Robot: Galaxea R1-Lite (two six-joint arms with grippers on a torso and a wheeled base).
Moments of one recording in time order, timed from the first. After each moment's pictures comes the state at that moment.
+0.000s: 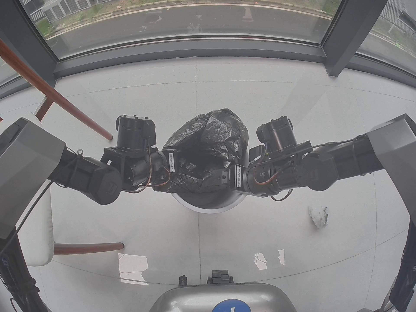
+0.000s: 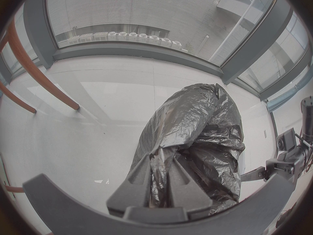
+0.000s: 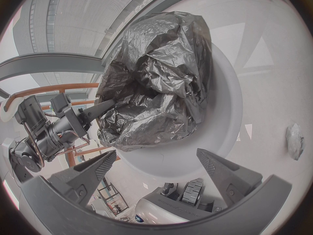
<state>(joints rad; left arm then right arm) -0.43 2.06 -1.18 -0.48 0.13 -0.26 0.60 2.16 -1.43 -0.02 0.25 0.55</state>
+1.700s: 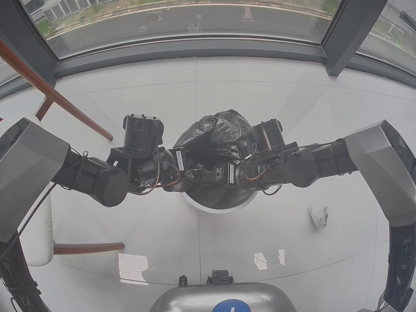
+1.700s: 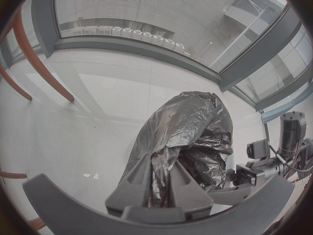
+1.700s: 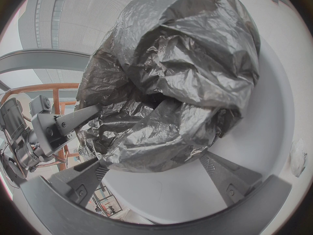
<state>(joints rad) -0.47 2.07 -1.20 -0.48 0.13 -0.38 0.57 2.30 -1.59 -0.03 0.25 0.49</state>
